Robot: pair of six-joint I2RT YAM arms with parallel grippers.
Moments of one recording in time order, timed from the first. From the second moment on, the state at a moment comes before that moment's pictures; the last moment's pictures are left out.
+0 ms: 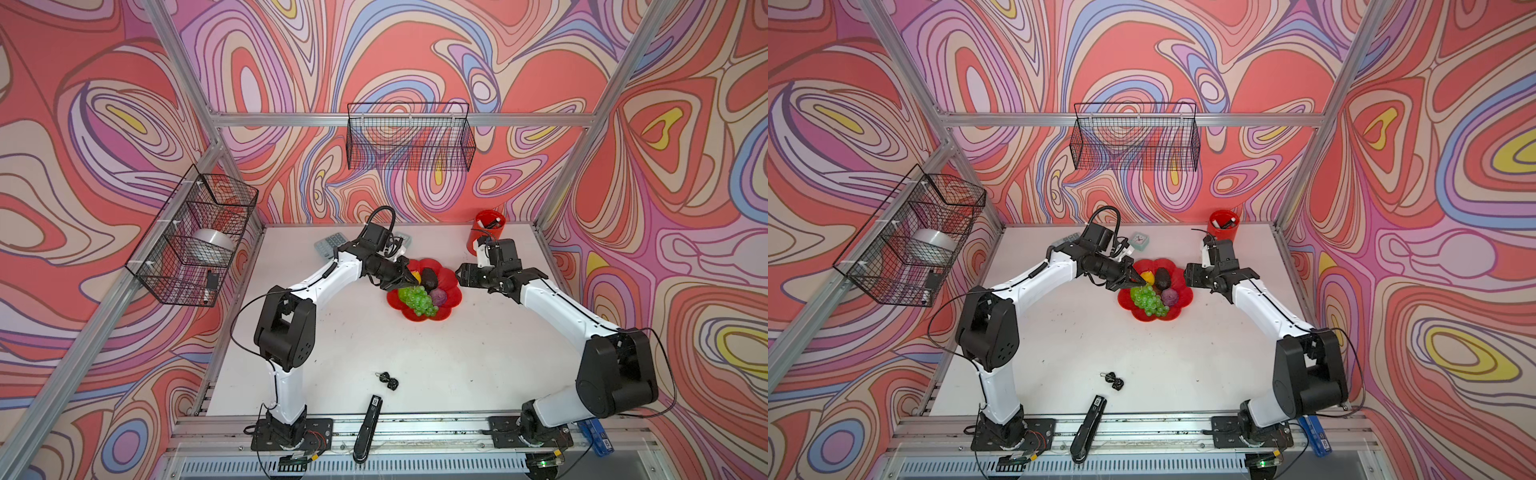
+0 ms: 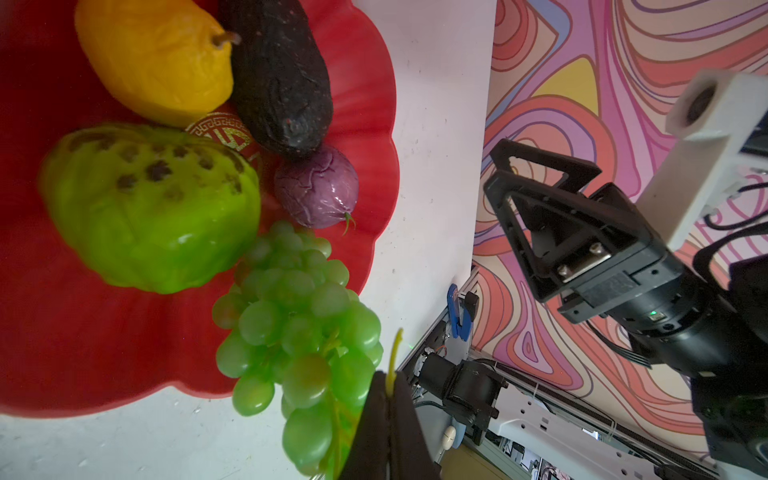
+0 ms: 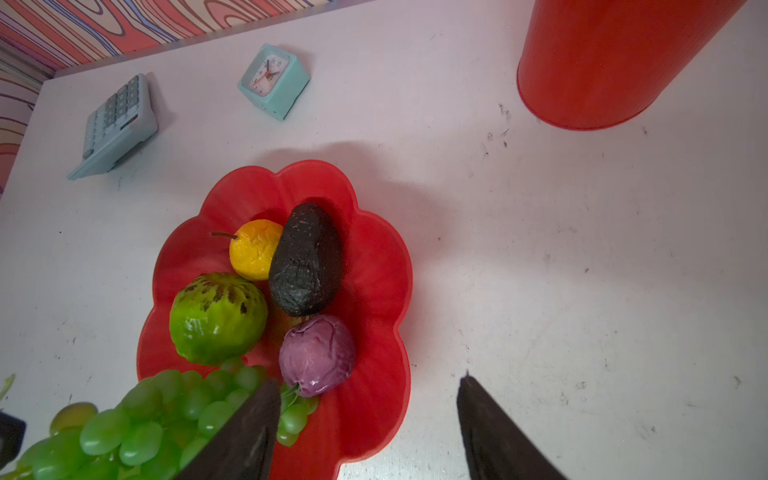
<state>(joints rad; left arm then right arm) -0.47 1.92 1.57 -0.64 0.77 -0.70 0.22 1.51 1.10 -0.40 -0.15 0.28</state>
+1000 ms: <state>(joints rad) -0.41 2.04 1.61 -0.68 0.69 -0.52 0.22 1.53 1.13 -0.42 -0.17 0.28</state>
